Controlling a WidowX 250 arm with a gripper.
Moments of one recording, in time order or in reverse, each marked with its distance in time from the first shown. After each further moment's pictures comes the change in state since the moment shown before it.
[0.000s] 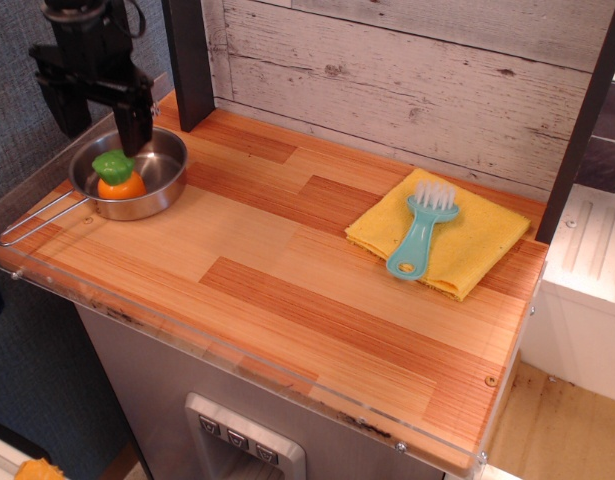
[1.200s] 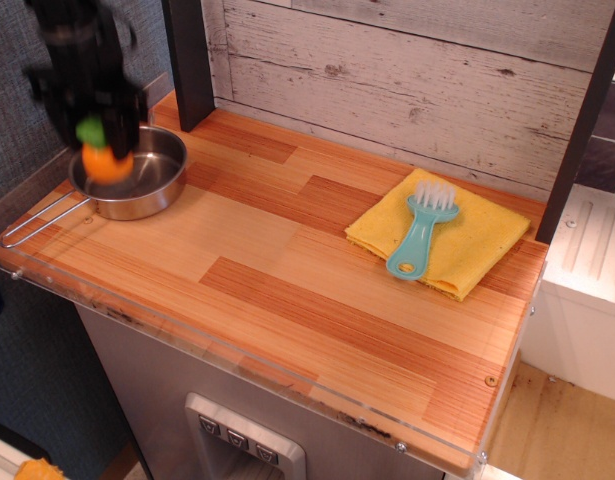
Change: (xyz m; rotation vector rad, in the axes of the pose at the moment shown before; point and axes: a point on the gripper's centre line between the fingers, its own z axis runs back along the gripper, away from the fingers) arm 0.007 0.007 0.019 -0.020 -0.071 0.115
